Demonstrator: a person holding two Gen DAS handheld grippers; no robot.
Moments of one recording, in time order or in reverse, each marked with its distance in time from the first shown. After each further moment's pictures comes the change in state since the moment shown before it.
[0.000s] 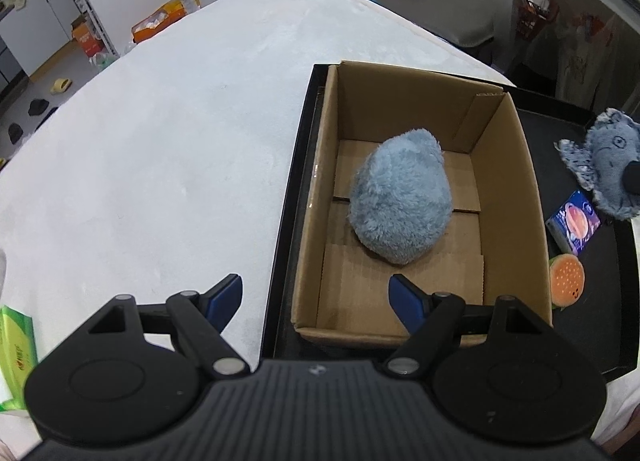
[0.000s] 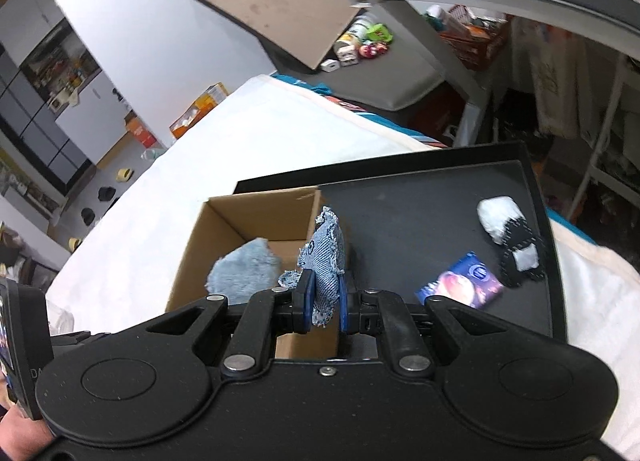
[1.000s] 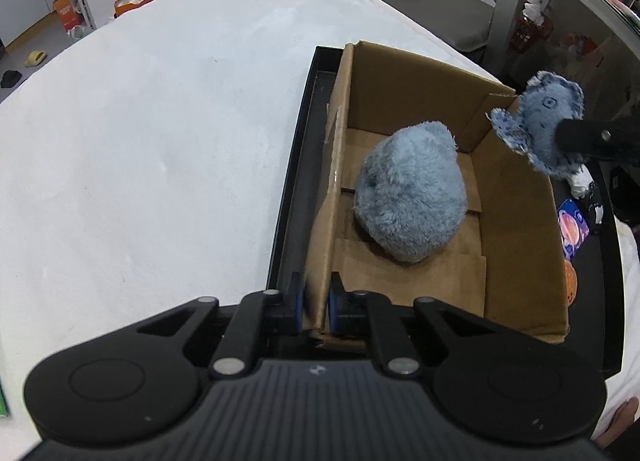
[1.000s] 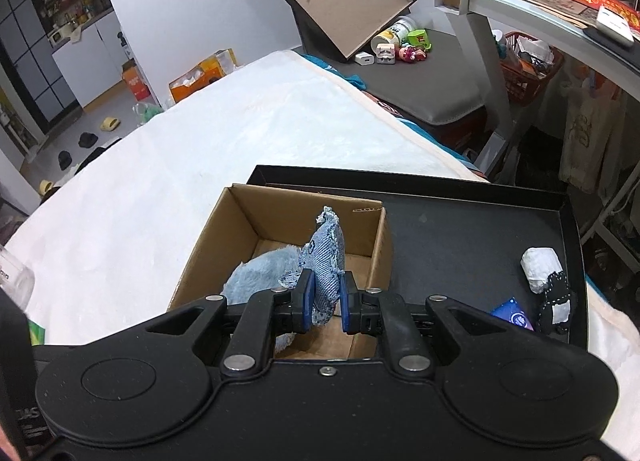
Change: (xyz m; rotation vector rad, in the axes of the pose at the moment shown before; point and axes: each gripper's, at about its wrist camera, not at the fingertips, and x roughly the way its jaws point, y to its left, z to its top) left arm 0.025 0.035 -0.008 -0.070 0.007 -0.138; right arm 0.048 0.071 0.013 -0.183 0.035 -0.105
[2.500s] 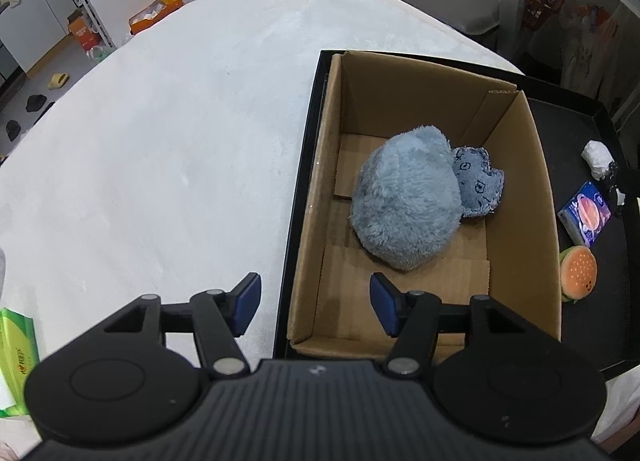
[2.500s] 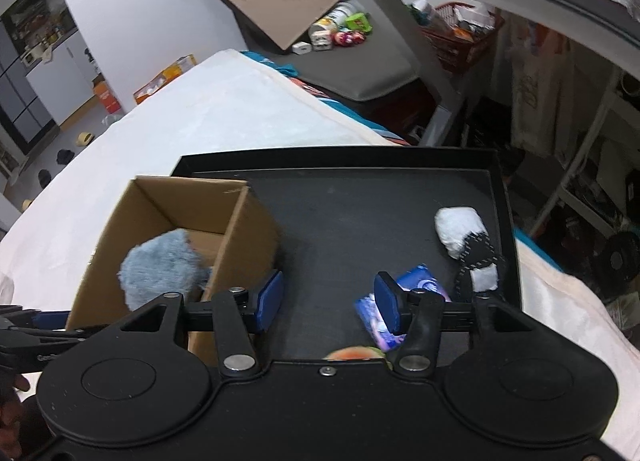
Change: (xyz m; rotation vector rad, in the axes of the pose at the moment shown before) left arm -0.005 -0.028 0.013 0.067 0.027 0.127; right arm -0.007 -0.095 -0.031 0.087 0.006 -0.038
